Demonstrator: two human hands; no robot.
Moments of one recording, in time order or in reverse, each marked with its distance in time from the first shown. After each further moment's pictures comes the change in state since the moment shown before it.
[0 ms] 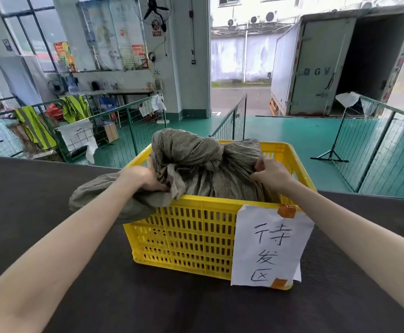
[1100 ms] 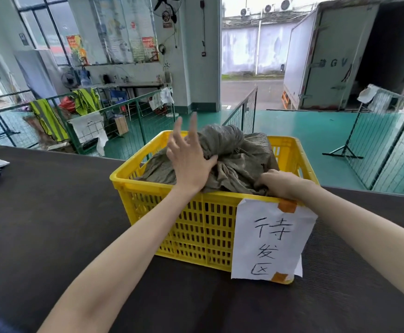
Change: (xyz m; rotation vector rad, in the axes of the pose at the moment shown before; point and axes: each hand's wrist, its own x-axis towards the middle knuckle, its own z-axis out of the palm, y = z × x) left_hand -0.045 0.116 0.018 -0.538 1.000 0.196; right_hand -0.016 0.016 -0.010 -0.639 -0.463 -0.338
